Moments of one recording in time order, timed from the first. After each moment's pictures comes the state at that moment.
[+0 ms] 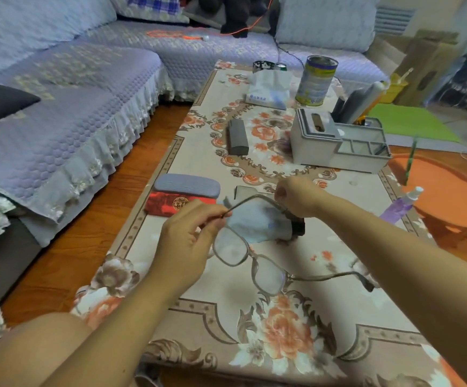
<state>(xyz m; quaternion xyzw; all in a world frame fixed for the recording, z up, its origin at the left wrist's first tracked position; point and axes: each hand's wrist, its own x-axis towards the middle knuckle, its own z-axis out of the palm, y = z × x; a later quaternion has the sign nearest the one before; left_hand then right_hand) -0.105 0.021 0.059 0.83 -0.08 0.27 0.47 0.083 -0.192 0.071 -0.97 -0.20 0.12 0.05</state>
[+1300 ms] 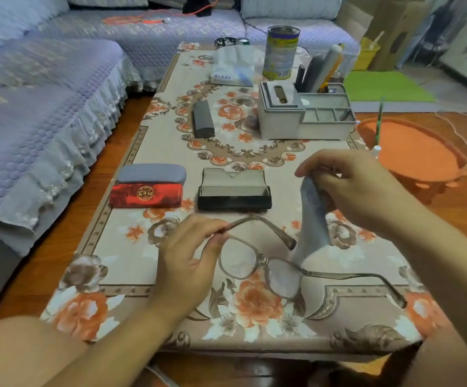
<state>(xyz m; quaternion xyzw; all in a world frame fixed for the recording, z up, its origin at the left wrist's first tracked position) -0.132 -0.045 0.039 0.82 -0.17 0.31 0.45 -0.058 -0.287 0.157 -0.92 -0.10 0.00 0.39</state>
